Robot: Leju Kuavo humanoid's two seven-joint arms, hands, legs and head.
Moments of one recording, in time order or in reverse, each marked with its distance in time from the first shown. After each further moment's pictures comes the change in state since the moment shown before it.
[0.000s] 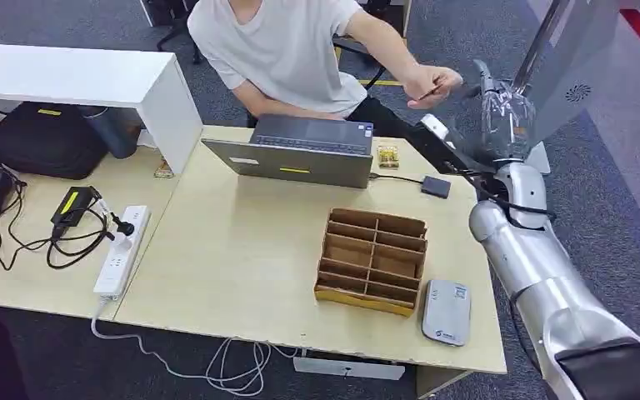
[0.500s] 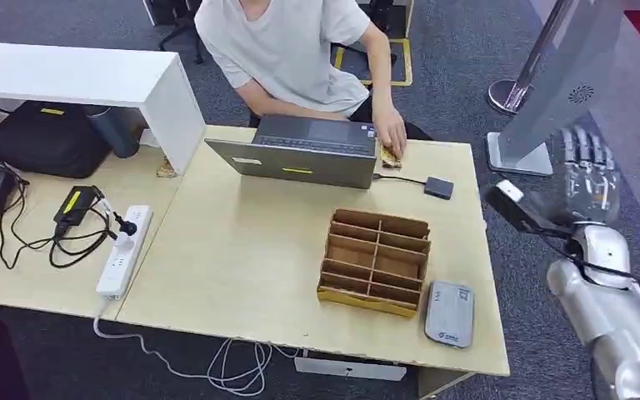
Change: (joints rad) left arm 0.013 0.000 0.019 0.000 0.075 0.034 -0.002; right arm 0.187 -0.347 -0.076 0.052 0.093 -0.046 0.034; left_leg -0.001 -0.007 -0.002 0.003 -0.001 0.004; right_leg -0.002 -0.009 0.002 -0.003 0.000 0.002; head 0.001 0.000
